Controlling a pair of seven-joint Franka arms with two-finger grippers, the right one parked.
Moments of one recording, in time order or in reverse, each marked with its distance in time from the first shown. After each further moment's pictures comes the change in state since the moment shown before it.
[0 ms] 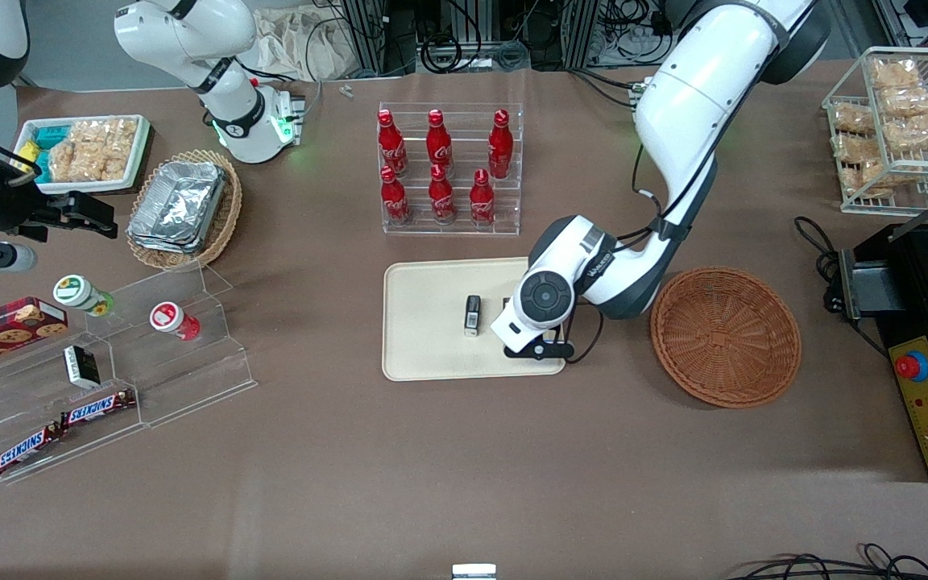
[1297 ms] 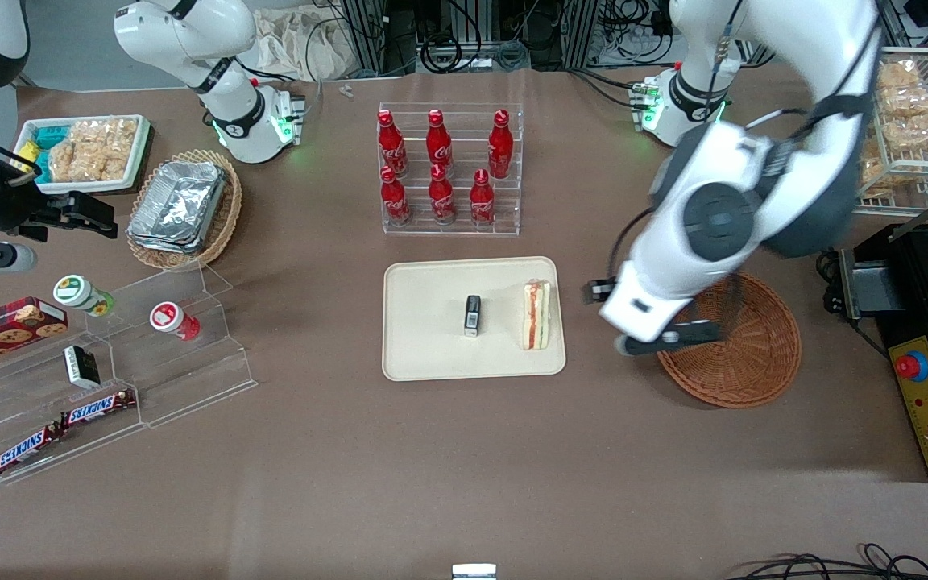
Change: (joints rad) arm 0.242 -0.399 0.023 0.107 -0.036 -0.325 0.059
